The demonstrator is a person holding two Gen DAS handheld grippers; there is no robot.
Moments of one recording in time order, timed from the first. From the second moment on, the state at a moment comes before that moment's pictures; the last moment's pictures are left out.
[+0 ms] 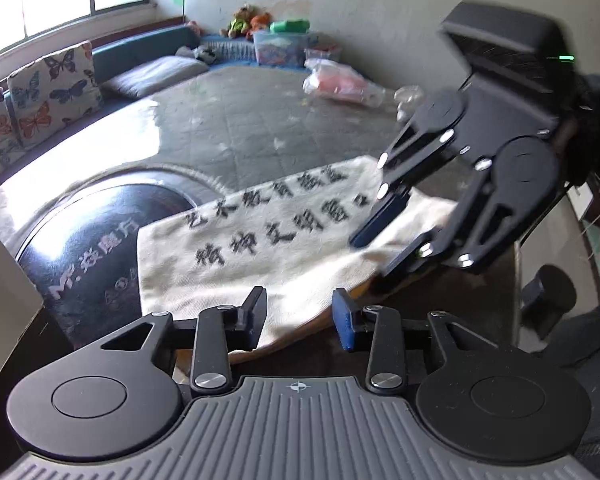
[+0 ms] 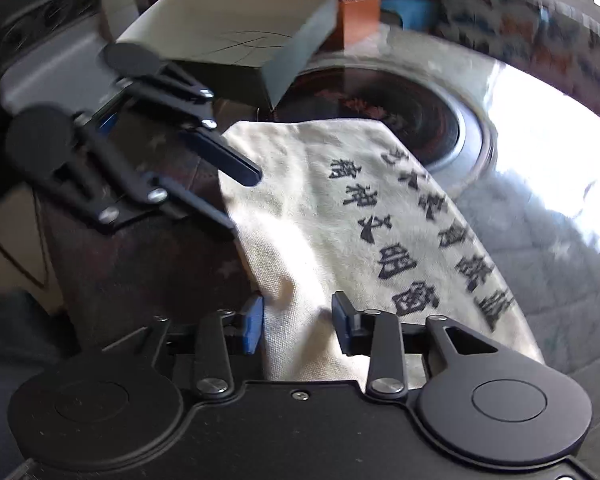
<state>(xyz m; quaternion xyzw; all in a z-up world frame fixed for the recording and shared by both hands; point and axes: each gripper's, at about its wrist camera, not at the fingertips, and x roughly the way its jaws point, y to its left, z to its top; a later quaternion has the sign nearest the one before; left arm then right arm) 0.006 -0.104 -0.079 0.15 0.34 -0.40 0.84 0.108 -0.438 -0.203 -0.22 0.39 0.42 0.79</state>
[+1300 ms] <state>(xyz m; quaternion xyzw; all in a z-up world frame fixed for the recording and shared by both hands) 0.002 -0.051 -0.067 0.00 0.32 -0.28 0.91 0.090 -0.411 -0.212 -0.25 0.33 0.40 0.82</state>
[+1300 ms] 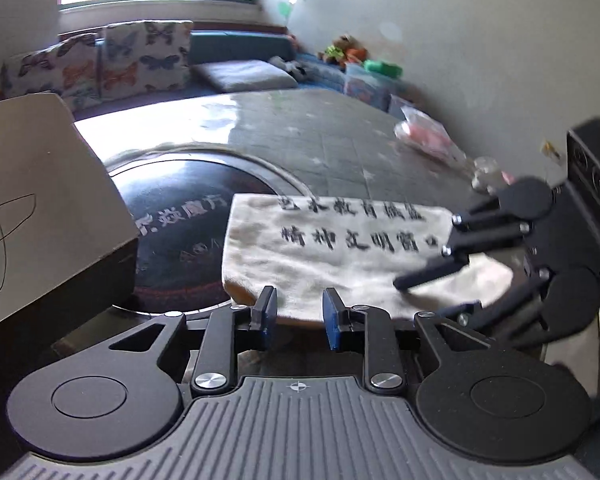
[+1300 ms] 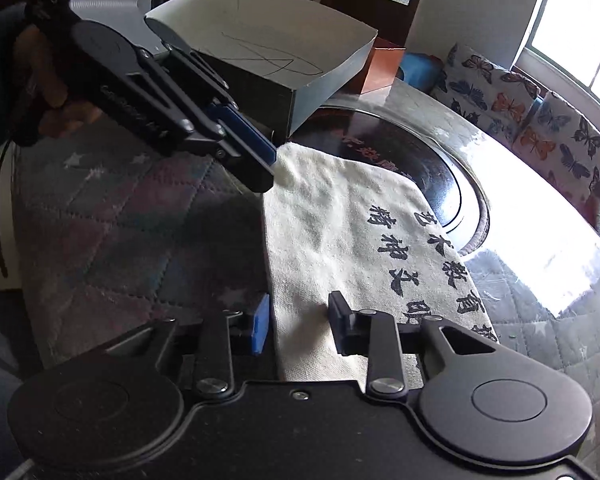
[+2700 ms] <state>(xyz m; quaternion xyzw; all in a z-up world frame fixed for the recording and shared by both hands) -0.019 -0.037 -0.043 -0.10 0.33 -0.28 0.90 0.057 -0.436 -0.193 -0.23 0.34 0.44 0.80</state>
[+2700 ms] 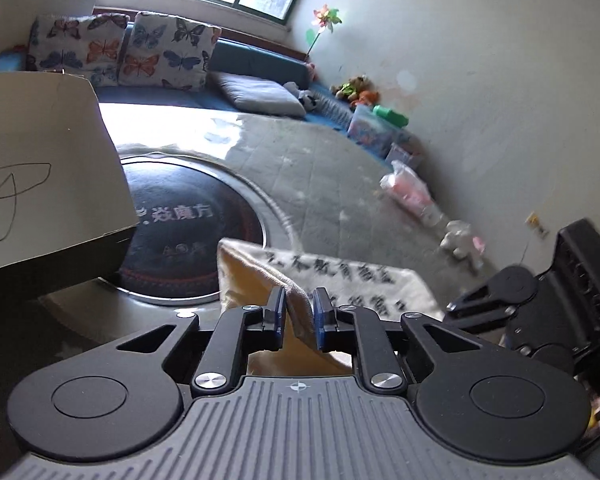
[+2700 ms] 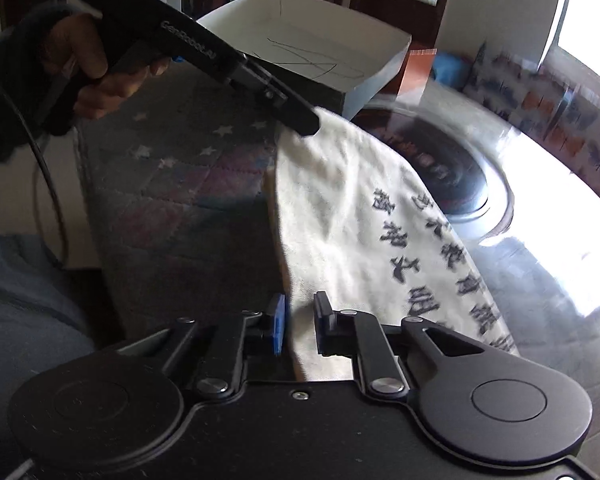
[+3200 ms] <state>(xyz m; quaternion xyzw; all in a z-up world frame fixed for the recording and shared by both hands) -0.003 -0.030 -0.058 -0.12 0.30 -0.28 0.90 0.044 -0.419 -0.196 -0.28 0.28 0.41 0.82</state>
